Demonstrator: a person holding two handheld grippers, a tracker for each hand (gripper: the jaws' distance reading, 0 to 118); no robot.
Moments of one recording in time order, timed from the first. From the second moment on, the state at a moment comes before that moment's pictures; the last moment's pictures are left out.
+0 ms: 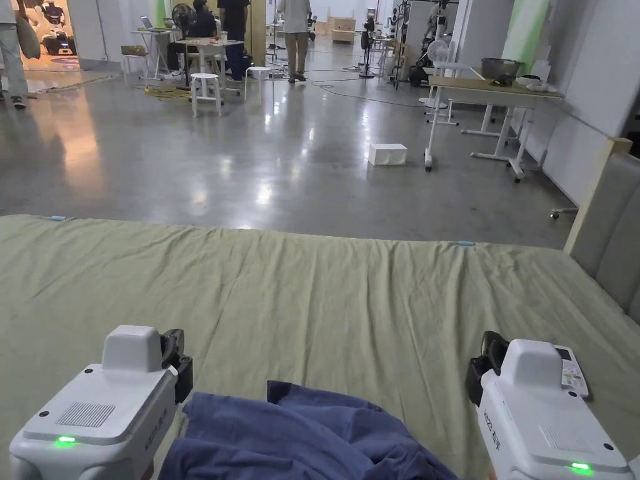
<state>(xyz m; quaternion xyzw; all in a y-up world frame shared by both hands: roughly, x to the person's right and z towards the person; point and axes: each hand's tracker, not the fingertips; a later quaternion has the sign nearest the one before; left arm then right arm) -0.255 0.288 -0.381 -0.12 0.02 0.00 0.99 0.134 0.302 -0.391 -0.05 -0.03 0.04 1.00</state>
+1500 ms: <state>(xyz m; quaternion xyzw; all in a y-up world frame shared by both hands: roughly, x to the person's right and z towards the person) -0.282 0.130 -0.380 -0.46 0.00 0.06 0.89 0.170 0.232 -0.406 -0.23 -0.01 0.04 0.97</state>
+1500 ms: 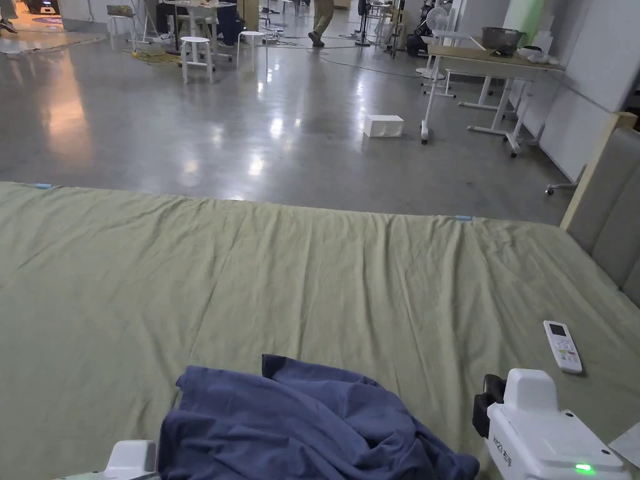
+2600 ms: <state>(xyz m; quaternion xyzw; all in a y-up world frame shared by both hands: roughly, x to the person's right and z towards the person) -0.295 0.194 -0.384 -0.38 -0.02 0.07 0.92 0.184 0.210 -0.431 -0.34 0.04 0.09 0.93</state>
